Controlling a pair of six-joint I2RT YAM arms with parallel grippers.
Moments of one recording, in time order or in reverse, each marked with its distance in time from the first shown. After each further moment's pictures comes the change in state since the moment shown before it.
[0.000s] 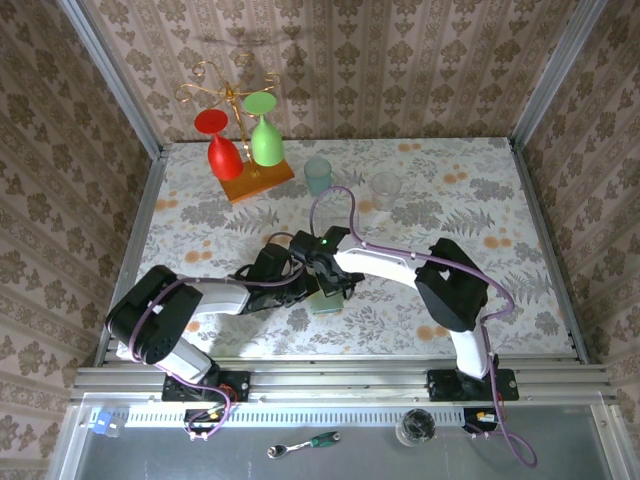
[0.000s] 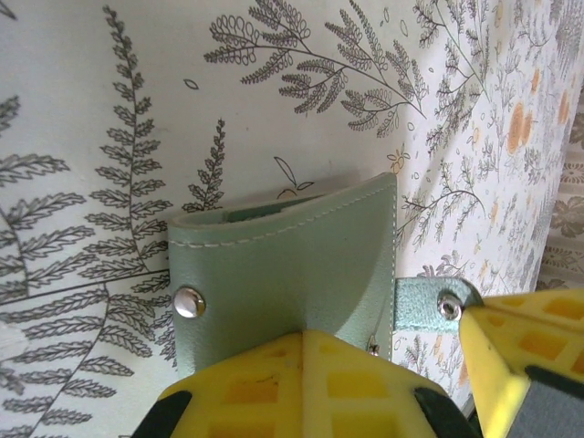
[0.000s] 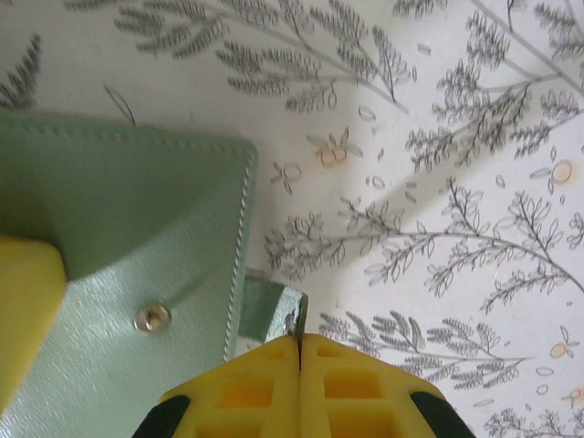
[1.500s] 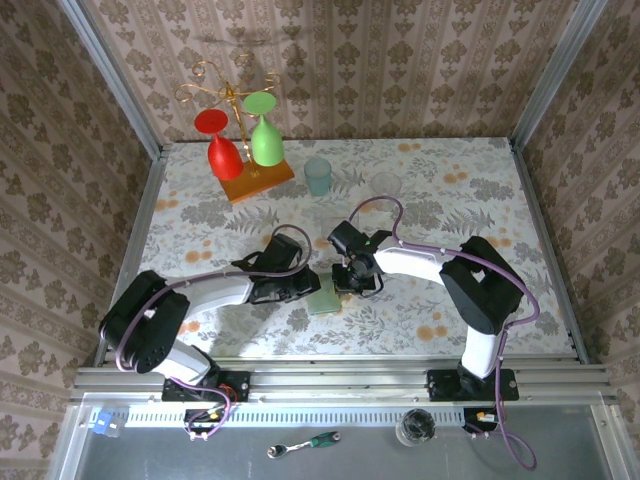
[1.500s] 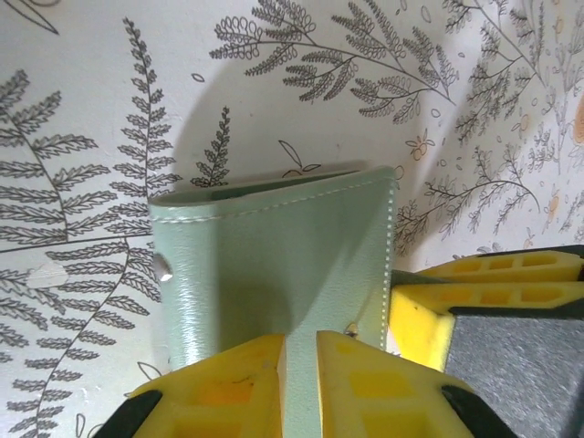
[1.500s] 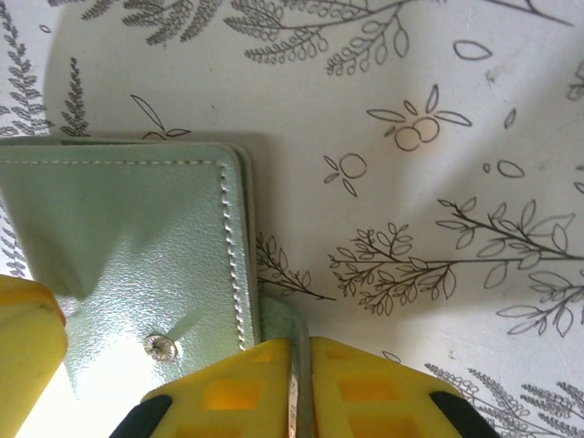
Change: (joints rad) left arm -0.046 -0.082 0.169 -0.380 -0.115 0.061; right arm -0.192 -0.156 -0.364 0.487 -0.475 0.078
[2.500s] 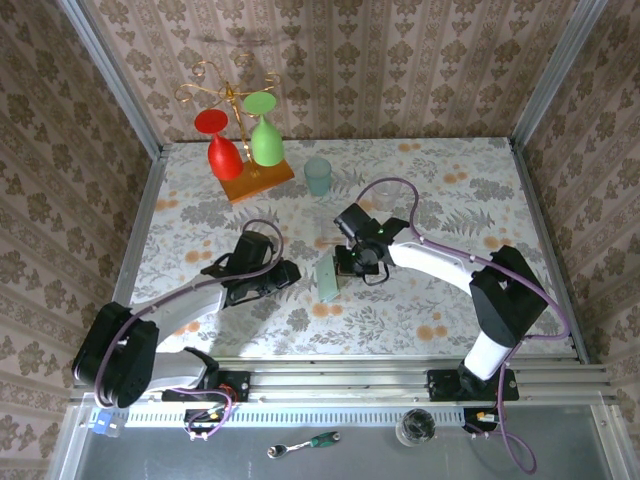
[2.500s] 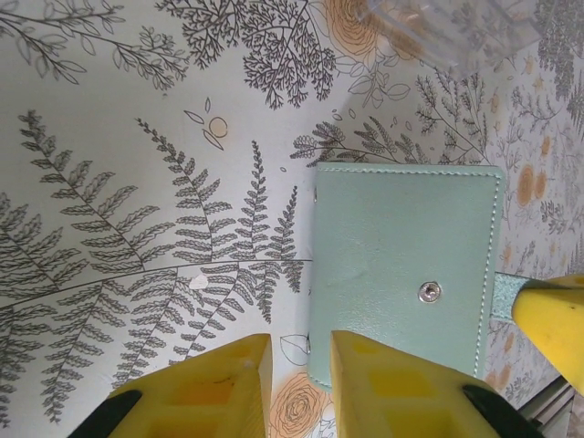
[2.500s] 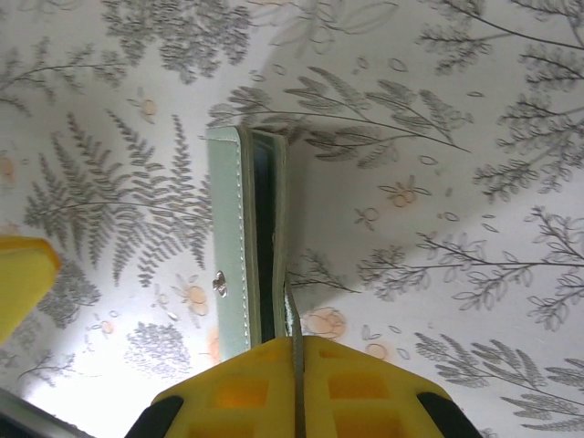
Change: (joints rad) left arm 0.161 -0.215 -0.089 -0.041 0.013 0.053; right arm -0.015 -0.132 0.073 -0.066 0.056 0.000
